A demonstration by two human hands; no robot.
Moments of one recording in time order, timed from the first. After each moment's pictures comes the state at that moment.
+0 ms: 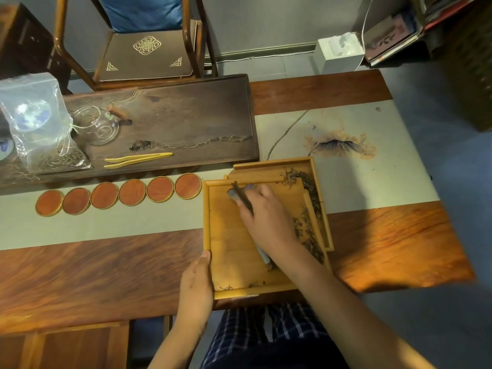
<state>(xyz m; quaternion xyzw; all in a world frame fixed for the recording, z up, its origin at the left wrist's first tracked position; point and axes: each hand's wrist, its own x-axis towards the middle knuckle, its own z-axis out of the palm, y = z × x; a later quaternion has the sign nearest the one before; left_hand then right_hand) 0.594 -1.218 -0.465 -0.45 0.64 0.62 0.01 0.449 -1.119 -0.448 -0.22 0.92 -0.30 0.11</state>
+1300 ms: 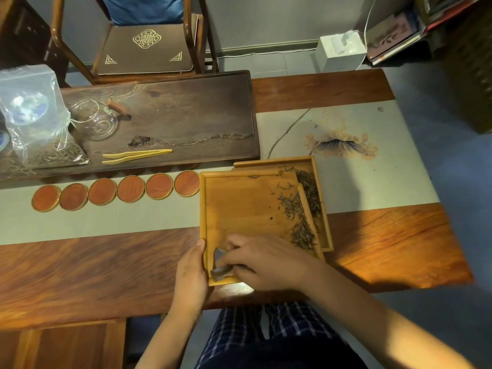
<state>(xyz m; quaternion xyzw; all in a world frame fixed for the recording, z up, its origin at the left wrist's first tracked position) 0.582 -1.232 -0.468 -0.40 0.65 0.65 -0.03 0.474 -1.095 -0.416 -0.53 0.76 -0.21 0.32</state>
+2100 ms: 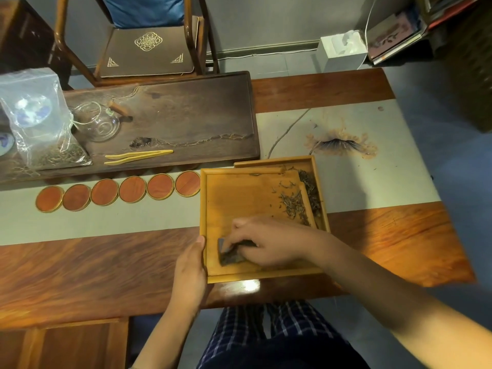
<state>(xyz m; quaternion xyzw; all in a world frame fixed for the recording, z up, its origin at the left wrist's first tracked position) 0.580 -1.235 -0.467 -0.42 0.64 0.64 -0.01 0.439 -1.096 -0.401 -0.50 0.72 -0.22 0.43</state>
